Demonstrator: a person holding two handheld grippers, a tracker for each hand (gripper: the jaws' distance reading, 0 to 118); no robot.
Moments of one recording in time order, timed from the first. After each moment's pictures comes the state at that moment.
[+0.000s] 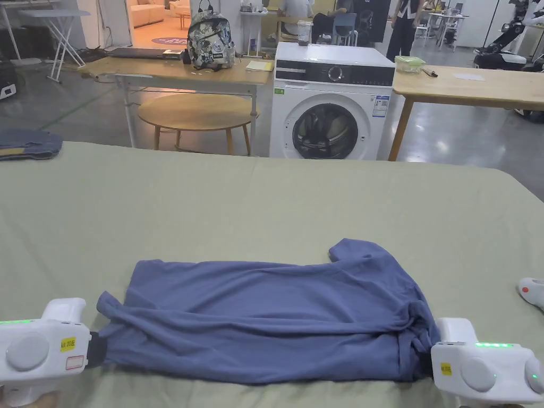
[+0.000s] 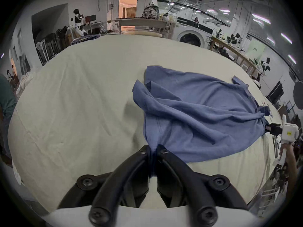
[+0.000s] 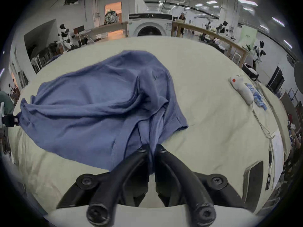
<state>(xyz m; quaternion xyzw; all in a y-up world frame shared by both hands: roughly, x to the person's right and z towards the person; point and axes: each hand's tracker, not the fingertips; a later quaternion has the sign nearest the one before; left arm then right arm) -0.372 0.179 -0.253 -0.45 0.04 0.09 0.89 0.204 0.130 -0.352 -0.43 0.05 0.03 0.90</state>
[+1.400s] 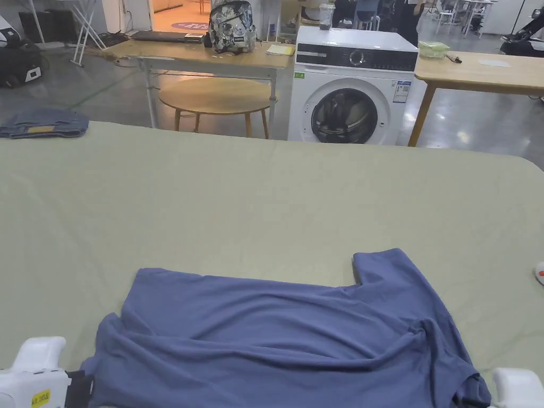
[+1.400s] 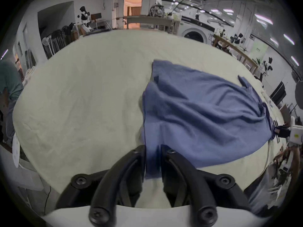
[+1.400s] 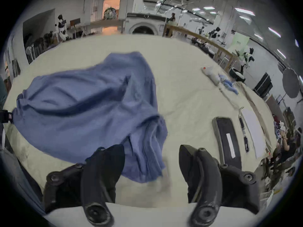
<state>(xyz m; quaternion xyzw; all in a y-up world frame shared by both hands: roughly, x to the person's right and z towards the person) -0.382 0.156 -0.136 -0.45 0.06 0.10 0.89 0.195 0.147 -0.207 -0.42 -0.01 0.08 0.90</state>
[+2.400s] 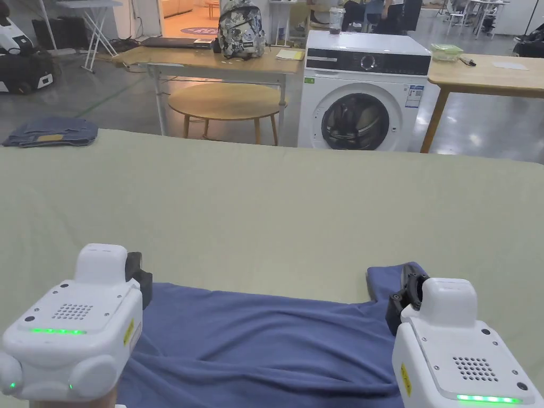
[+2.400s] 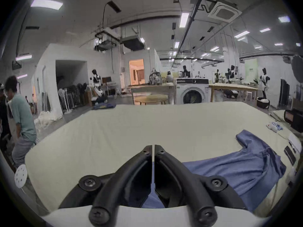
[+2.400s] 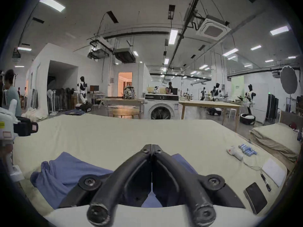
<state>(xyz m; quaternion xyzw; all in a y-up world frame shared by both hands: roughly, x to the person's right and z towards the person) -0.327 0.233 -0.213 -0.16 0.11 0.00 0.98 0.049 0.229 -0.237 -0.07 0.07 0.02 0.99</state>
